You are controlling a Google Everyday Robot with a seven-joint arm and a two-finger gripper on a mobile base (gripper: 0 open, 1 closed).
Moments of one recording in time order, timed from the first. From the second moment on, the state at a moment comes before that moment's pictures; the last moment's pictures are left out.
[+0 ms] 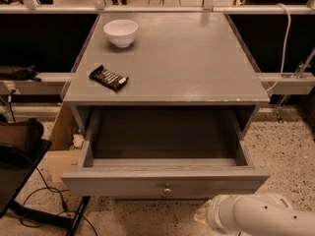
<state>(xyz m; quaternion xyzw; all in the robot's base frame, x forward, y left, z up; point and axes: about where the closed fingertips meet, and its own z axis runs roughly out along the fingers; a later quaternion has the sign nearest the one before) 0.376 -0.144 0.500 -0.52 0.82 0.08 0.23</state>
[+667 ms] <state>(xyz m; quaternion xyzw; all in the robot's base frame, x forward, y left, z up) 0.418 -0.141 0.524 -0.53 0.81 0.07 0.24</state>
